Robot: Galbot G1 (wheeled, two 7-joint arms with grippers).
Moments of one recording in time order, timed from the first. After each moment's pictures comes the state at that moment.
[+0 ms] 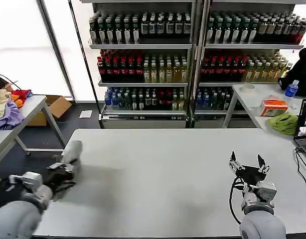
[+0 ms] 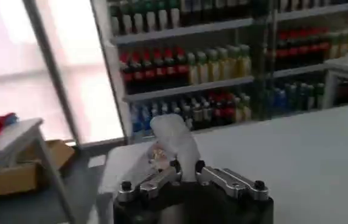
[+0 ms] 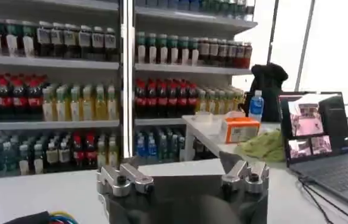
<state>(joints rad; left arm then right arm) 1.38 -0.91 -0.60 -2.12 -0.59 0.55 -0.06 -1.37 1.22 0.55 2.21 0.35 -0.47 0.47</state>
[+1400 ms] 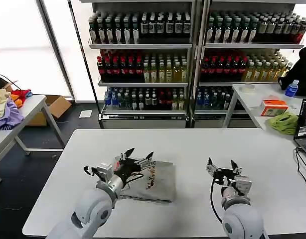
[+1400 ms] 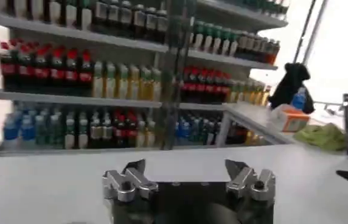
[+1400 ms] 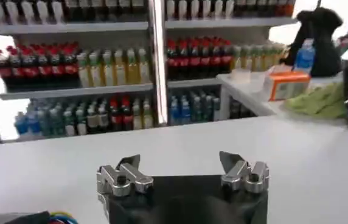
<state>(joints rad) 1.03 -1.10 -0.13 -2.01 -0.66 0.50 -0.25 -1.25 1.22 0.38 2.12 0.57 -0.58 0.51</state>
